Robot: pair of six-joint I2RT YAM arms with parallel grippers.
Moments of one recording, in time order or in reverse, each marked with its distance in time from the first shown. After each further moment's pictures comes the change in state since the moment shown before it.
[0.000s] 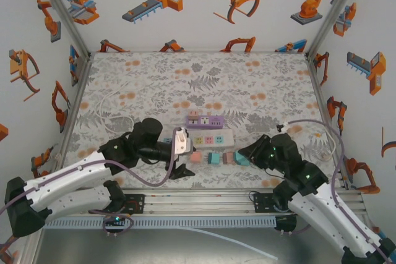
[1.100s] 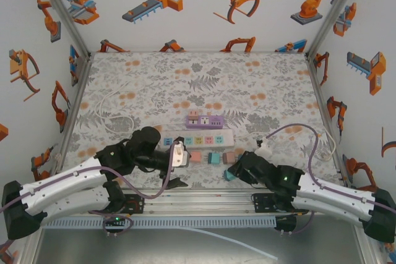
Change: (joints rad) left arm -0.029 -0.048 -0.061 -0.063 -0.028 0.063; right arm 0.452 0.197 -0.176 0.135 0.329 0.225
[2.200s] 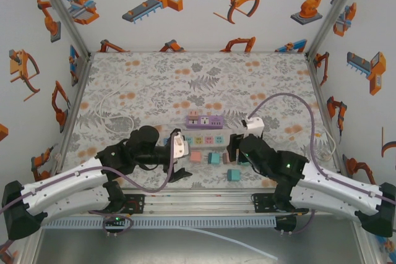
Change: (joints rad) left arm 0.039 -0.009 -0.021 0.132 -0.201 -0.171; right arm -0.033 0.200 0.395 0.050 0.203 -0.979
